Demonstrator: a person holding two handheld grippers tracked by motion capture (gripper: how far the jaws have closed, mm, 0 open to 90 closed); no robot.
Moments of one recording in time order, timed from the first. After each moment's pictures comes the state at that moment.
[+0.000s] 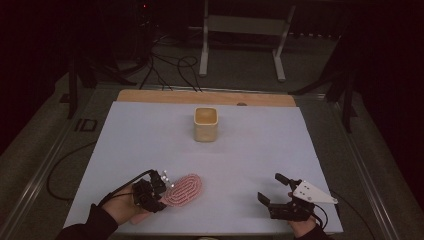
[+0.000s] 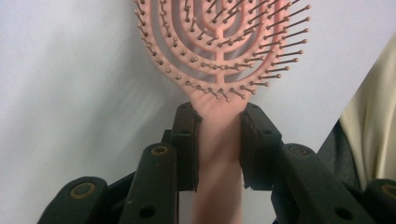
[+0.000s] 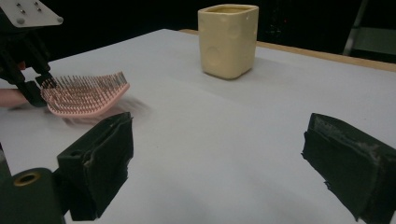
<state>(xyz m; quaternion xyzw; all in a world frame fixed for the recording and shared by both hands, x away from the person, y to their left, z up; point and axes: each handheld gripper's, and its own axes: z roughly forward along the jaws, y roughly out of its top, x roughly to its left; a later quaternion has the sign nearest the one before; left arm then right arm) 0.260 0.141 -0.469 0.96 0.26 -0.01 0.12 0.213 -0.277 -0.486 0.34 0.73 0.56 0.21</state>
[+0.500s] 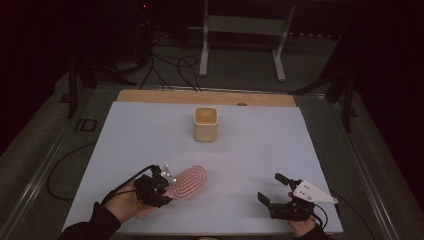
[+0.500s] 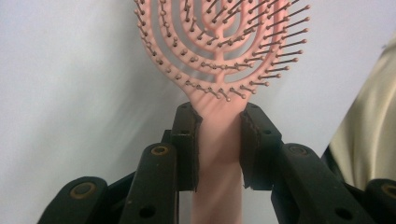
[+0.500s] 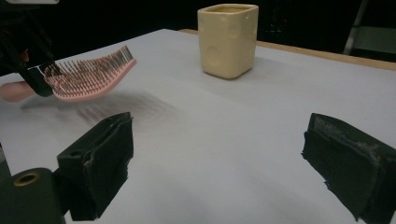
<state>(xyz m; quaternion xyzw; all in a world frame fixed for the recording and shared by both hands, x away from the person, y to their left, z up) 0.263 0.134 -0.453 0.95 0.27 0.01 0.17 0.213 -0.277 -0.487 0.34 0.73 0.56 0.21</state>
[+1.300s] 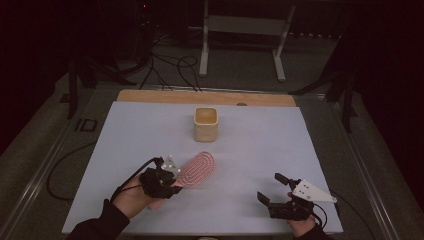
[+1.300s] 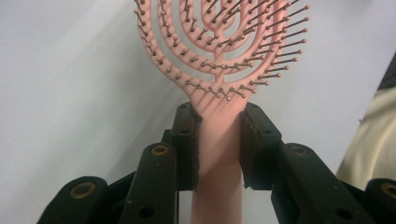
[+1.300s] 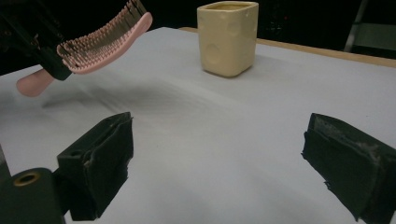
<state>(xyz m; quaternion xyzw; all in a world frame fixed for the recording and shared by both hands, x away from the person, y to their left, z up) 0.271 0.124 -0.441 0.92 0.28 0.05 0.26 0.214 -0.277 -0.487 0.35 0.73 0.55 0.20</state>
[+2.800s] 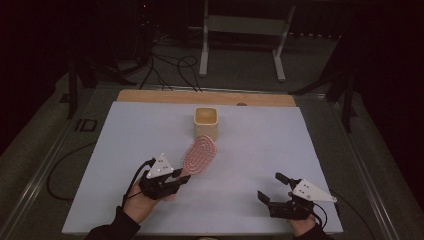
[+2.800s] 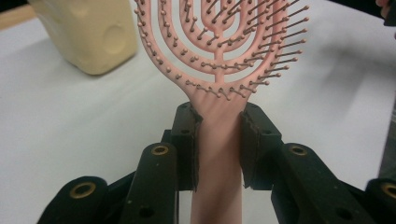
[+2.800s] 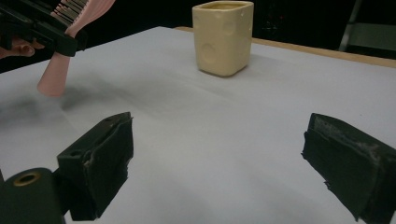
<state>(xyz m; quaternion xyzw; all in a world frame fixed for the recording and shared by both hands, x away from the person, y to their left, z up) 0.257 0.129 -0.451 0.83 0.30 0.12 0.44 0.215 -0.277 -0.487 0.35 0.73 0.55 0.21</state>
